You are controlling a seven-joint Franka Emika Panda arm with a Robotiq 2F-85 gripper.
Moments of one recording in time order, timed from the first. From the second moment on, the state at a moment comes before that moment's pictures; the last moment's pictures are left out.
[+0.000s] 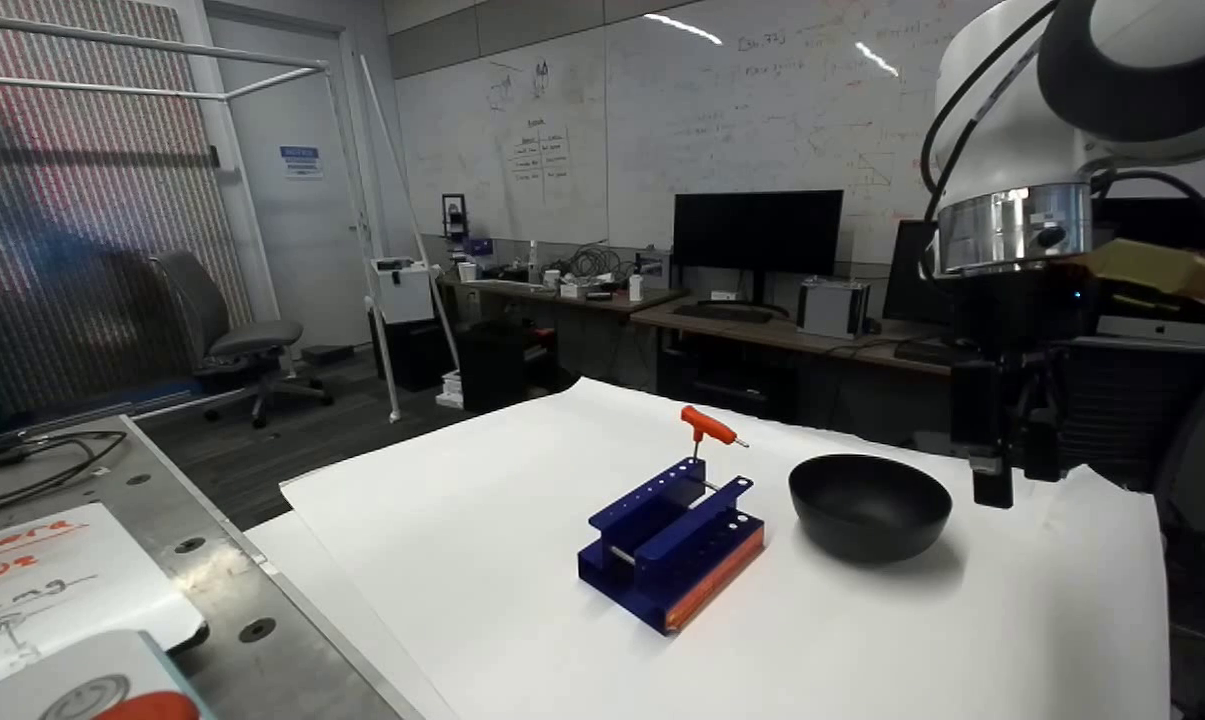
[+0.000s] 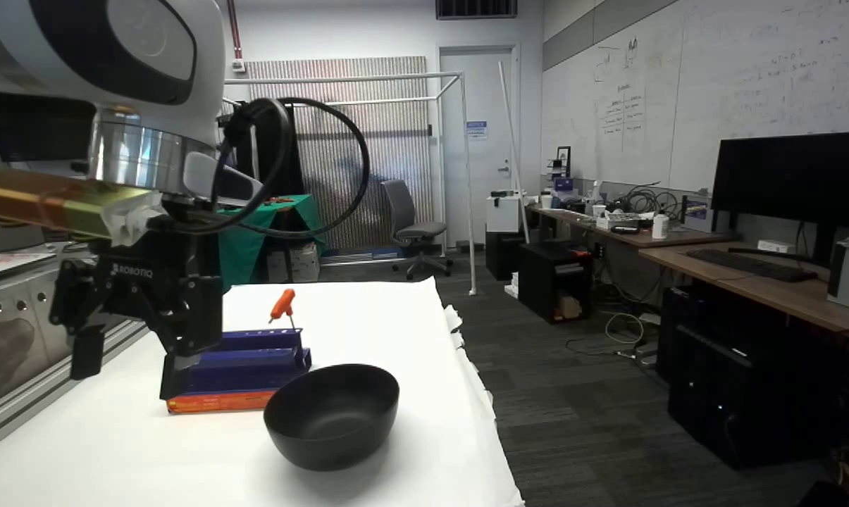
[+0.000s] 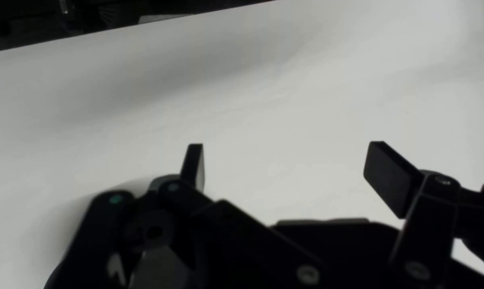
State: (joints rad) arm 0.04 -0.27 0.03 -2.44 0.16 1.93 0.12
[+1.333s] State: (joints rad) arm 0.07 0.46 0.04 -1.58 -0.06 2.08 0.23
